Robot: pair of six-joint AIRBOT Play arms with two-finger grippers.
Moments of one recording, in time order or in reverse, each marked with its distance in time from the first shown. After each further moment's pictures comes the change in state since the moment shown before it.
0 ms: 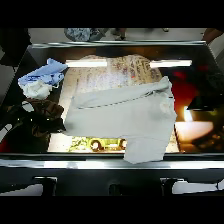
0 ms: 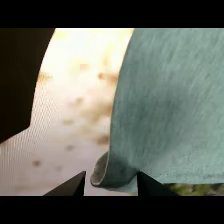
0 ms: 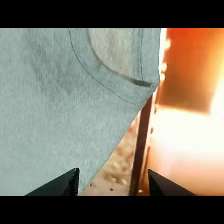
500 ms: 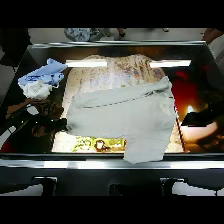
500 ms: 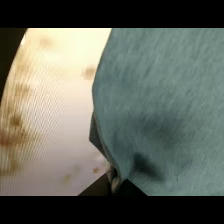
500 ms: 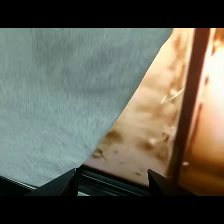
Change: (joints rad) left arm -0.037 0.000 -0.045 -0.021 0.137 0.000; right arm -0.002 0.119 -0.385 -0.049 -0.064 -0.042
